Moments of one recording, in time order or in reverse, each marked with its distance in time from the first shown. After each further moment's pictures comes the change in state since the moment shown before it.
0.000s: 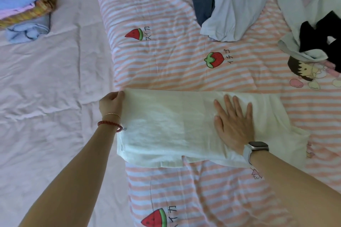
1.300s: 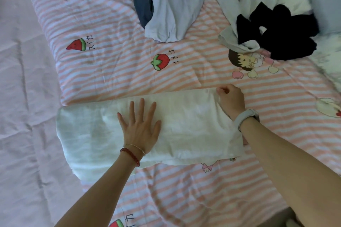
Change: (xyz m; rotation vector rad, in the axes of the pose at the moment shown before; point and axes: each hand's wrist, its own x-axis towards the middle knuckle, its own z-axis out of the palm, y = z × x) left_hand -0.155 0.008 0.125 1.037 -0.408 0.810; right_hand 0.037 0.140 -0.025 0.977 0.191 0.533
